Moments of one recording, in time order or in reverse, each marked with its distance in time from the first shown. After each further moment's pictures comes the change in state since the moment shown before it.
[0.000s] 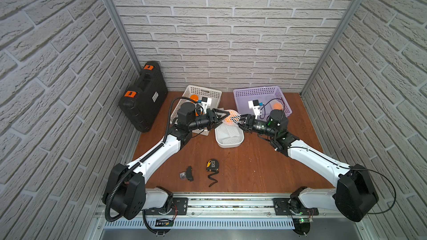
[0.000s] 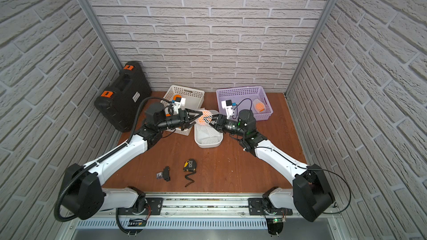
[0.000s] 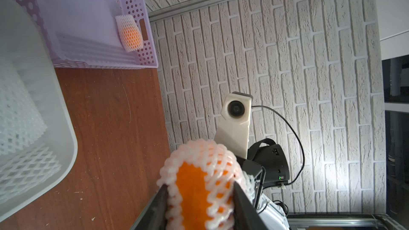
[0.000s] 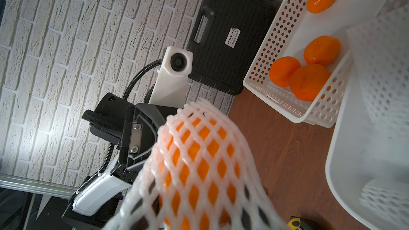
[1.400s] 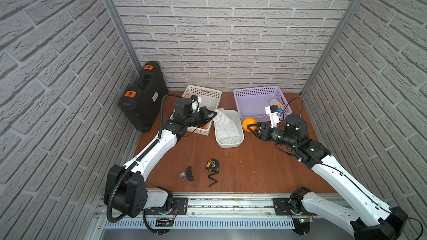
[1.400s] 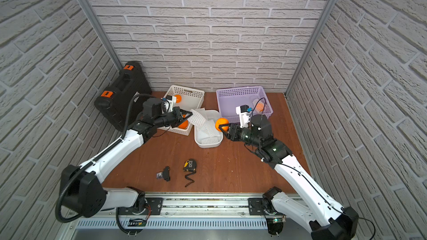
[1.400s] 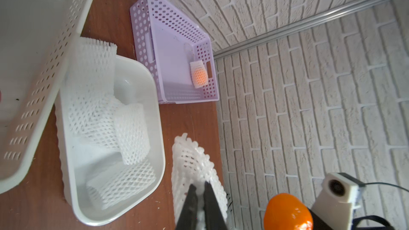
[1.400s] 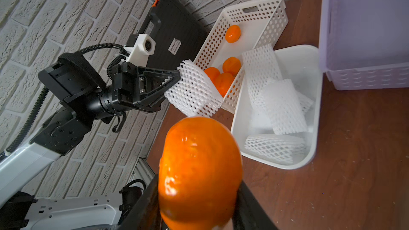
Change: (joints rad) left arm 0.061 0.050 0.146 -0.430 -0.225 0.337; right arm -0.016 -0.358 0.079 -0.731 0.309 -0.415
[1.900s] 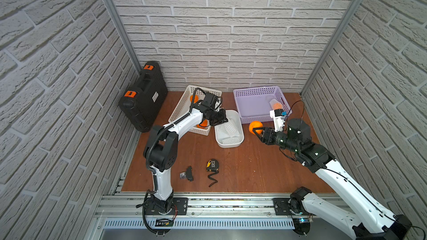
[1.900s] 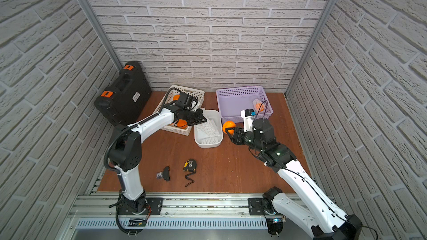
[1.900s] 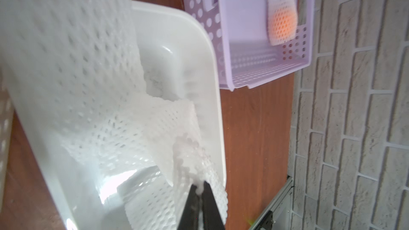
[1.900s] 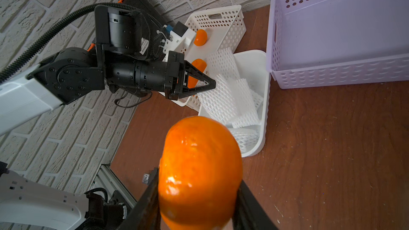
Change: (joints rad) left arm -0.099 0.552 0.462 -0.391 -0.097 0.252; right arm -0.011 -0.046 -0.036 -0.096 0.120 -0.105
